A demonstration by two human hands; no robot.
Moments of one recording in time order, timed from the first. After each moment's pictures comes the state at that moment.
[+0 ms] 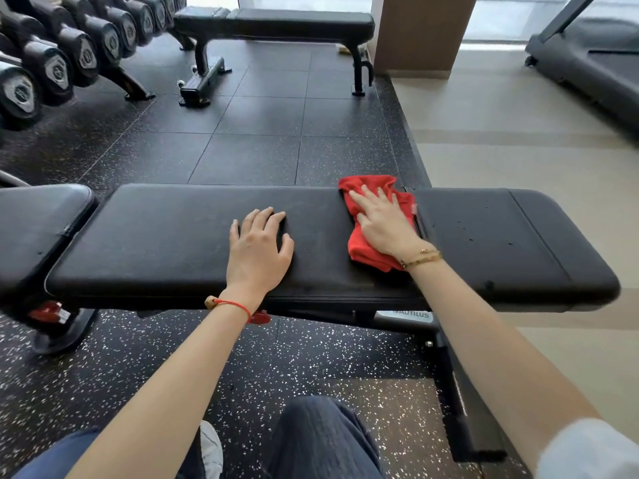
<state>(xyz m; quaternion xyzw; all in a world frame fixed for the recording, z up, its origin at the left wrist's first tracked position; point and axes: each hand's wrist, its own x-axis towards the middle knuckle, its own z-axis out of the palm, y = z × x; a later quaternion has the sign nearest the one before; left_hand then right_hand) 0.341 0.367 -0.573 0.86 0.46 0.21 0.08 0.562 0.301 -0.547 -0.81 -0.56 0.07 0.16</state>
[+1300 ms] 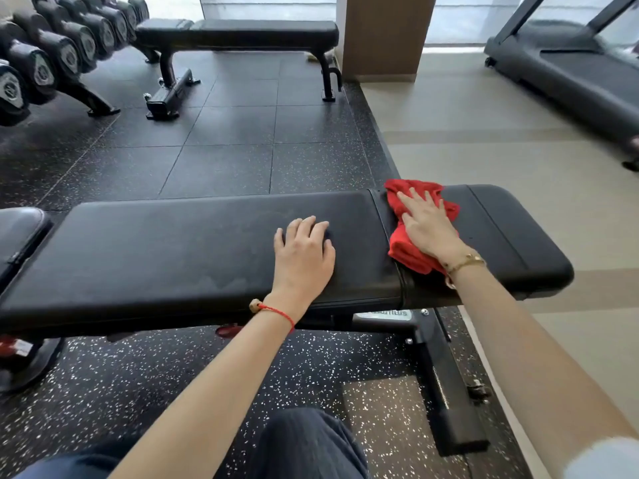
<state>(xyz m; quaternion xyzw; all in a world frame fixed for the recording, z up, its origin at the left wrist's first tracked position) 0.437 0.309 -0.571 0.89 0.39 0.21 0.11 0.655 0.226 -0.543 -0.88 -0.45 0.06 0.16</state>
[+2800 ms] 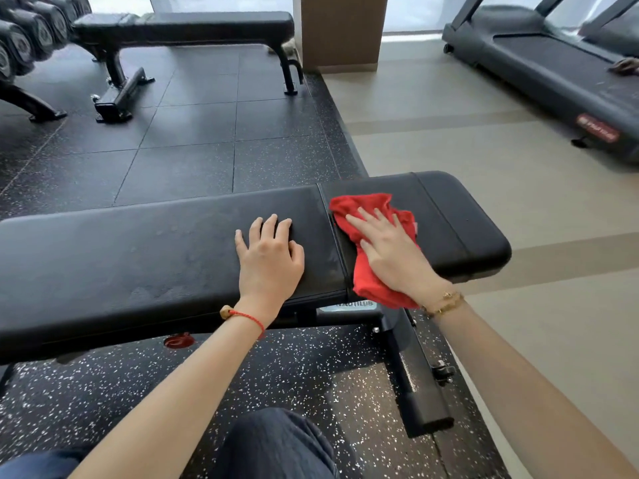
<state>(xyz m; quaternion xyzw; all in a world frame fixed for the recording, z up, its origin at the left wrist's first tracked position) 0.469 0.284 -0.580 0.88 0.41 0.21 0.07 0.638 0.157 -0.558 -0.82 -0.54 0.03 0.19</state>
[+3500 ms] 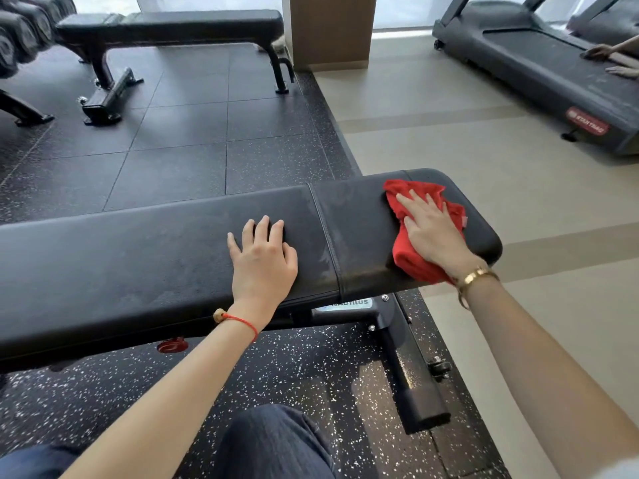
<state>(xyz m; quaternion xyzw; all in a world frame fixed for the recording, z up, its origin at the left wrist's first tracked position) 0.472 0.282 -0.581 0.89 0.41 0.19 0.05 0.717 0.132 -0.556 -0.90 -0.41 0.04 0.18</state>
